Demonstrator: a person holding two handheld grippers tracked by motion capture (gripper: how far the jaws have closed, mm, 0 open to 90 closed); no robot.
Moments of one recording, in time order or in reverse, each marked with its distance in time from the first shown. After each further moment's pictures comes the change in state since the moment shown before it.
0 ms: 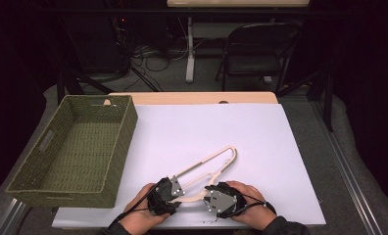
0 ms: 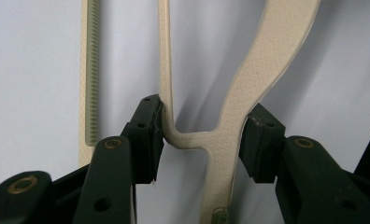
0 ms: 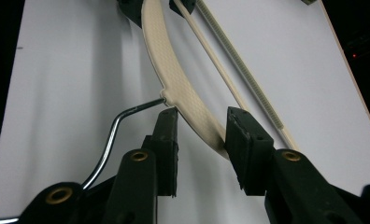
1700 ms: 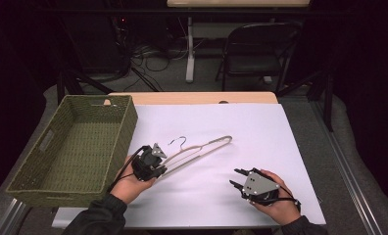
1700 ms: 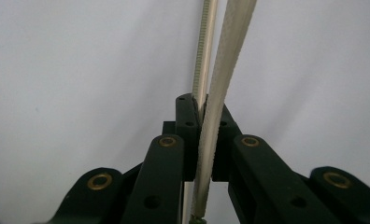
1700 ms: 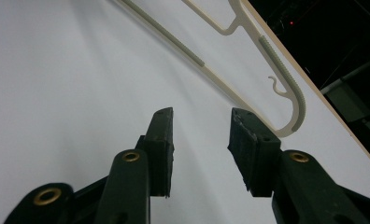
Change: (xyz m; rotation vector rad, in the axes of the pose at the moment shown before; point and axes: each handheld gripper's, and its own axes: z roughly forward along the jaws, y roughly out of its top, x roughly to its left) left arm 0.089 0.007 -0.023 -0.059 -0.007 -0.206; right arm -0.035 -0.048 -0.057 -0.036 -0.190 0.243
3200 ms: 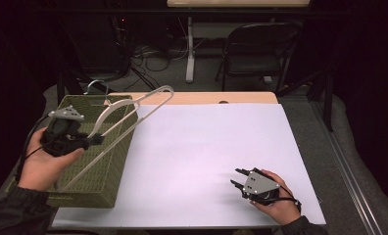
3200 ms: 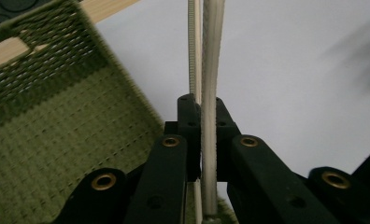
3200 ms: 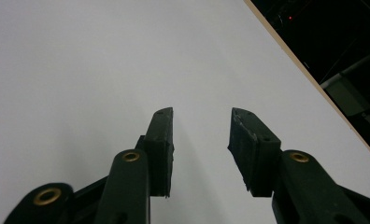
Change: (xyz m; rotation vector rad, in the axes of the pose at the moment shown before) left arm 0.090 -0.045 -0.191 -0.183 0.090 -0.230; right arm -0.001 -0.004 0.001 0.009 -0.006 0.016
